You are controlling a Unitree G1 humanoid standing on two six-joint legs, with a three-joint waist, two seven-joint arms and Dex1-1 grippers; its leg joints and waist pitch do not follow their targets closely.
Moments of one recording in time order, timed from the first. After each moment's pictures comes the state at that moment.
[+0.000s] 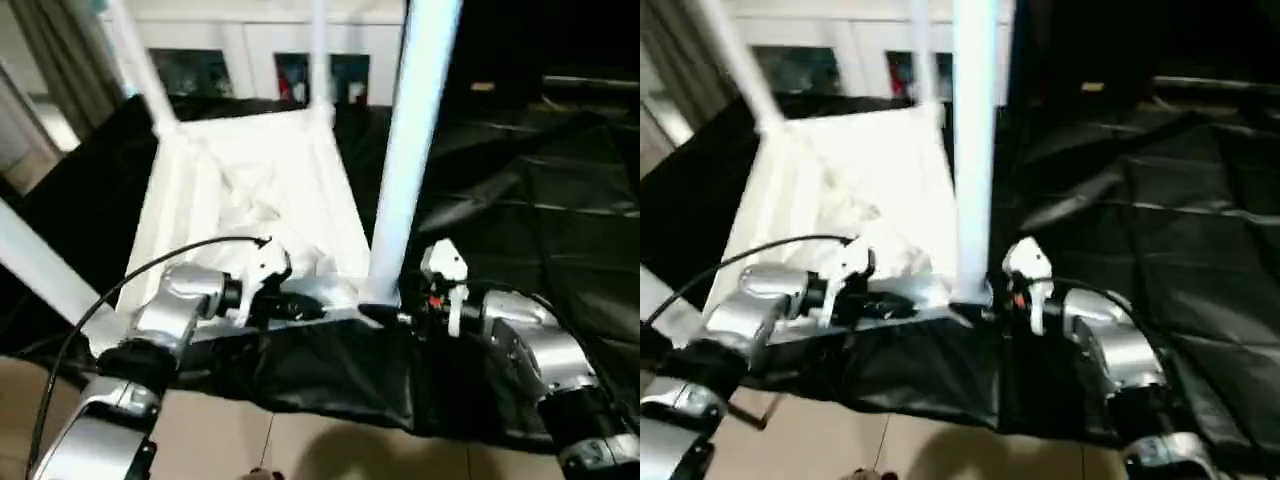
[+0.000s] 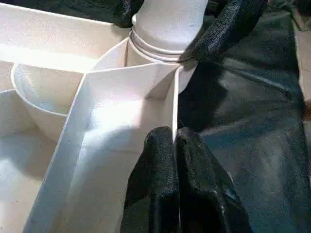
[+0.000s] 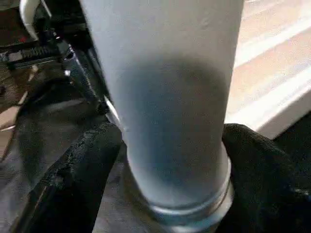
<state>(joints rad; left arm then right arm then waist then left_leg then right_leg) -0.60 0.33 -0.21 0.69 -0.07 0.05 -1.32 -0.39 -0.37 0.13 0.41 0.20 0.15 1.09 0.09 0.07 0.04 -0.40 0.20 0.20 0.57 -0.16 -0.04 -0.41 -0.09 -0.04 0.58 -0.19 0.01</state>
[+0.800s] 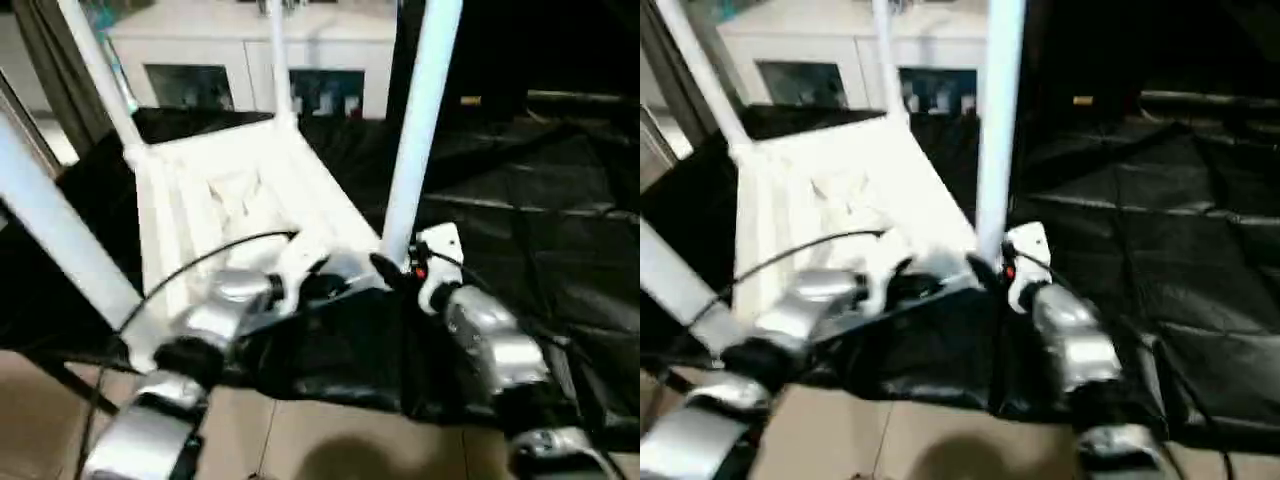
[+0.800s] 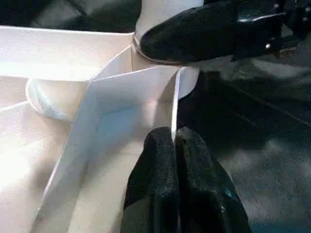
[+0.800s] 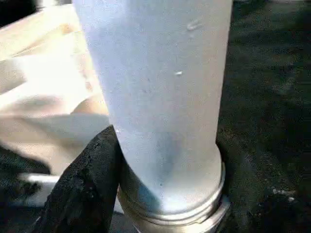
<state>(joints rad) -0.66 0.12 -0.19 0.82 0.03 0.04 -0.86 -0.44 -0.12 0.00 0.55 0.12 0.16 0.41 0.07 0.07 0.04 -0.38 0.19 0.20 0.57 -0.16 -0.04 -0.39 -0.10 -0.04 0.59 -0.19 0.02</state>
